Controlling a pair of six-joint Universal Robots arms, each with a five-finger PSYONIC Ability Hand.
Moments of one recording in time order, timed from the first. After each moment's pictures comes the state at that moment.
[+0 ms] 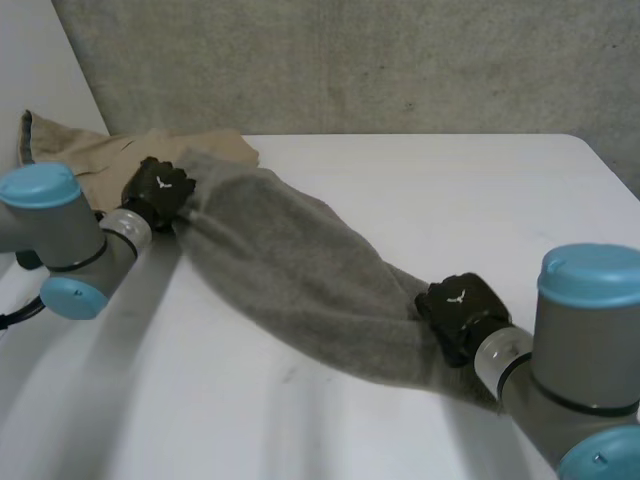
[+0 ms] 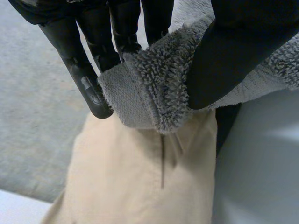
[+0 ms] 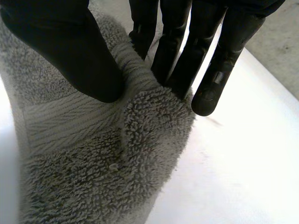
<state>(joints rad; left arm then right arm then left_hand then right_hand) 4.55 -2.38 -1.15 3.44 -1.31 3.93 2.05 -1.19 1.75 -0.08 1.54 2.64 1.11 1.19 1.17 1.19 0.96 0.98 1.16 1.17 1.18 0.98</state>
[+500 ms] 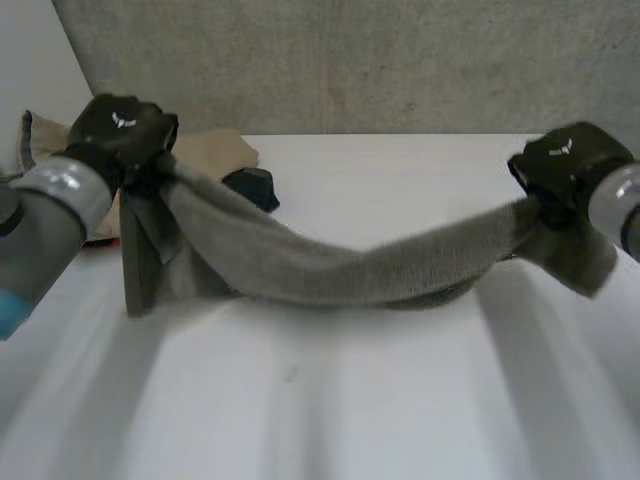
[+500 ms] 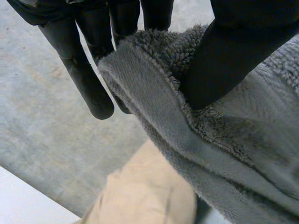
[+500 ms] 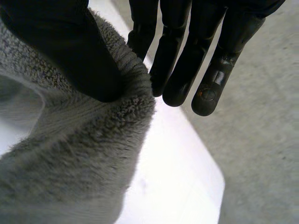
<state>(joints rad) 4.43 -1.82 -1.38 3.17 -1.45 3.65 1.81 -1.31 1.28 0.30 1.46 2.43 1.11 1.19 1.18 1.20 0.96 0.98 1.16 1.18 1.19 0.98</state>
